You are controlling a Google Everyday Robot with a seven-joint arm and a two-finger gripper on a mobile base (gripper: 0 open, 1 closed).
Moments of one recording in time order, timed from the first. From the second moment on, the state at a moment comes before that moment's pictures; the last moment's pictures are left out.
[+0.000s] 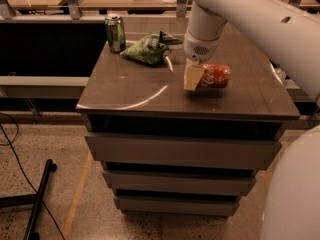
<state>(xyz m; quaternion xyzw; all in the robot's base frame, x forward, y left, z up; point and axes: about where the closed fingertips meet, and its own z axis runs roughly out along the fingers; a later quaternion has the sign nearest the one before) 0.643 -0.093 0.858 -0.65 0.75 -0.02 0.10</state>
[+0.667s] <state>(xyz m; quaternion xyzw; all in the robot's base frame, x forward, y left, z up) 0.624 -0.122 0.929 -0.64 0.73 0.10 0.22</state>
